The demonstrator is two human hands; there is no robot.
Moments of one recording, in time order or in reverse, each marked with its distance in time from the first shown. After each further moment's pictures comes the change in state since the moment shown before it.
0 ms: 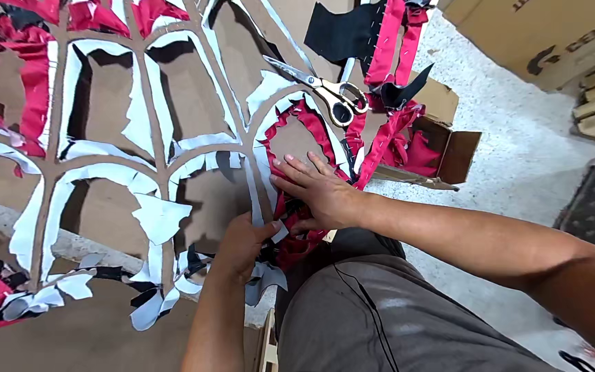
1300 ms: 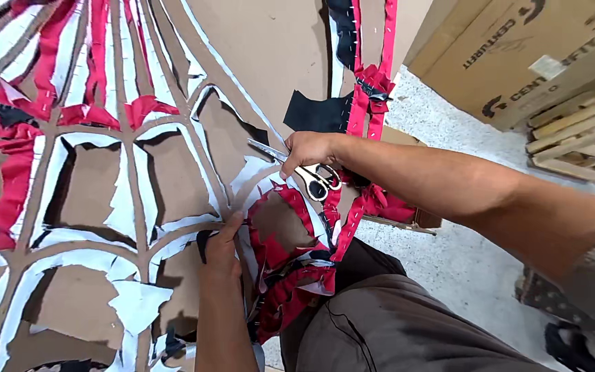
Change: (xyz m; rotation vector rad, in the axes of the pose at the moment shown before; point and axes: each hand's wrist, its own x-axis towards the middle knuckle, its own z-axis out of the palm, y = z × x) left_hand 0.087 0.082 0.033 -0.450 0.362 0.202; right_hand 0.123 0.164 -0.139 0.765 -0.283 0.488
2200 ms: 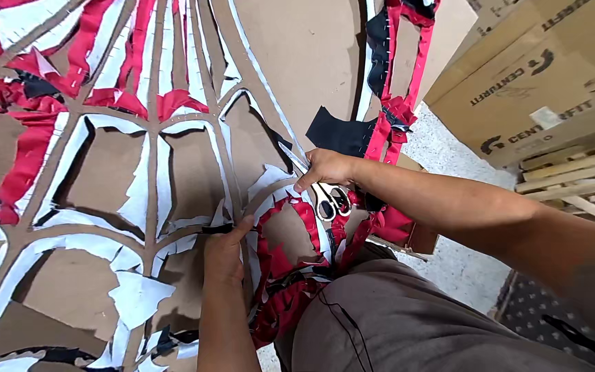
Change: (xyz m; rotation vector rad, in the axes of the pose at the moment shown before) left_hand 0.014 0.001 -0.008 0.003 0.095 -0.036; right_hand -0.001 -0.005 0.002 0.164 -0.039 0.031
